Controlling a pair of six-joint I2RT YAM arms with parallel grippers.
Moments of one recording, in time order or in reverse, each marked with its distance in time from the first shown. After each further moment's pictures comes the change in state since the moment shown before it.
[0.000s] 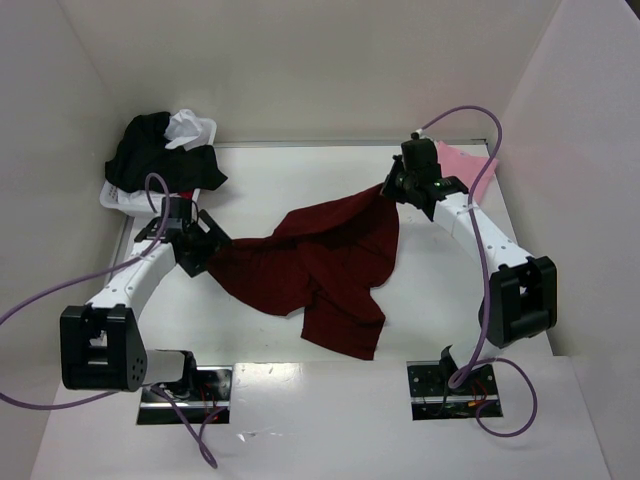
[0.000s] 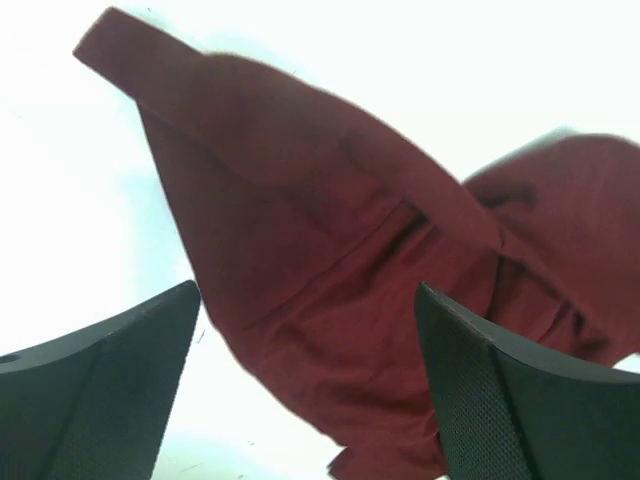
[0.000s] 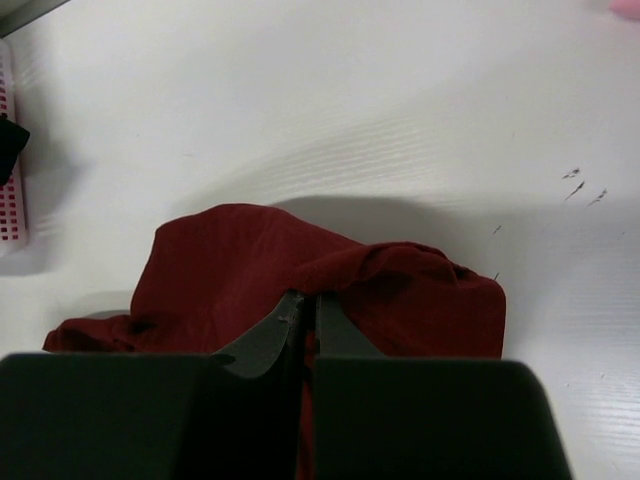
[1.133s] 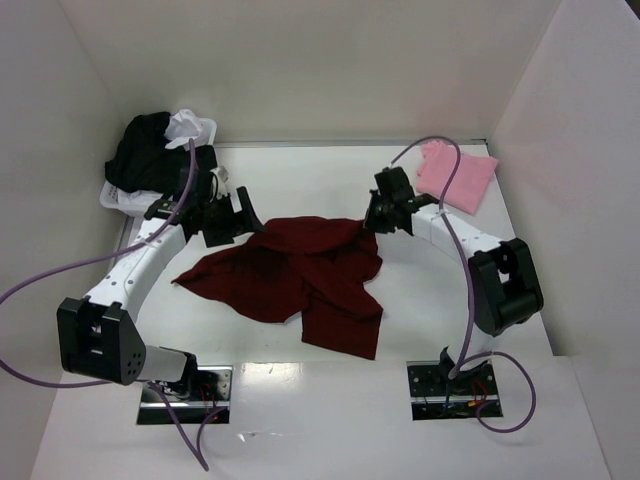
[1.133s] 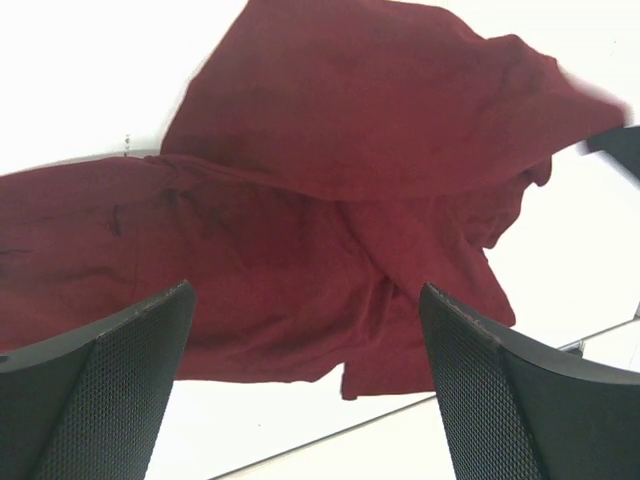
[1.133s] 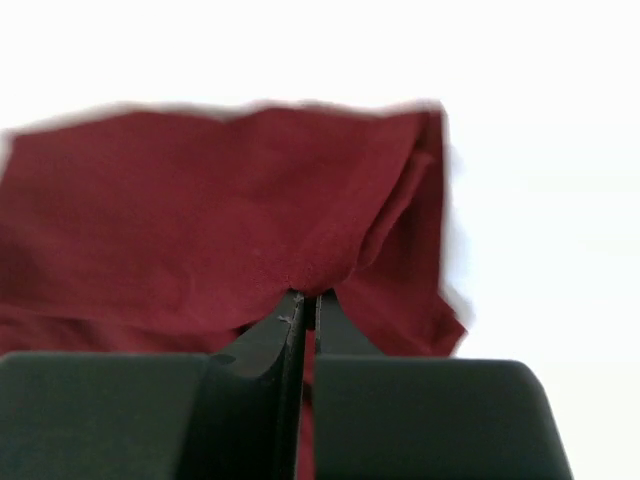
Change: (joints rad) left arm -0.182 0.055 0.286 -0.125 0.200 0.298; right arm 0.098 0.100 -0.160 0.019 -0.047 0.008
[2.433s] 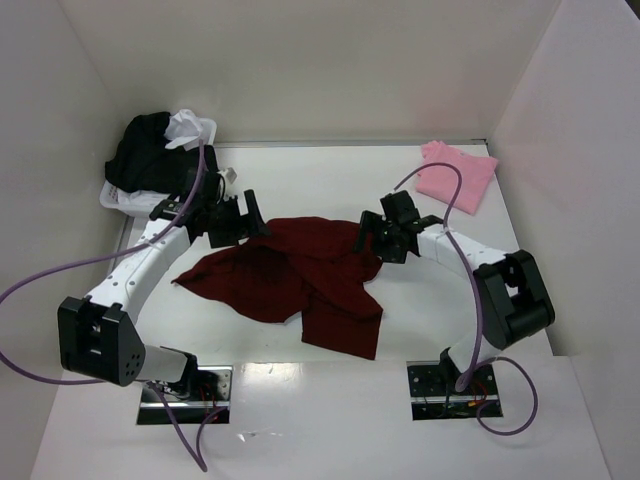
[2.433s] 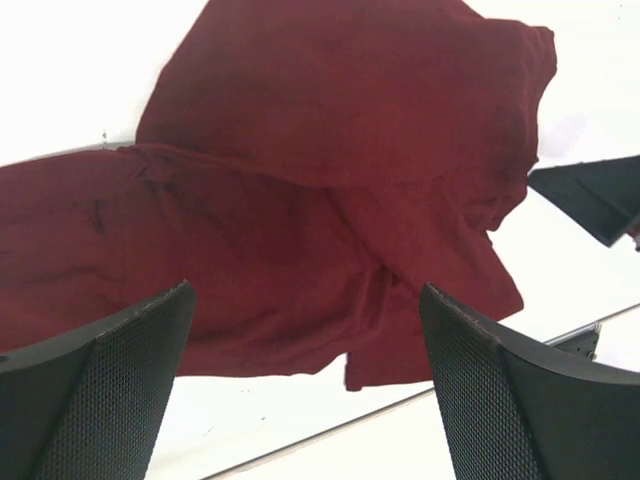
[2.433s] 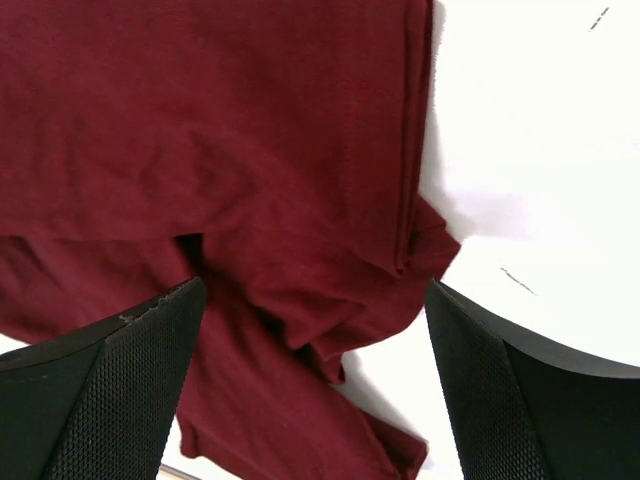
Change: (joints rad) left arm -0.045 0.000 0.003 -0.008 -0.008 0.019; right arm 0.002 -0.102 -0.208 0.028 -0.101 0.023
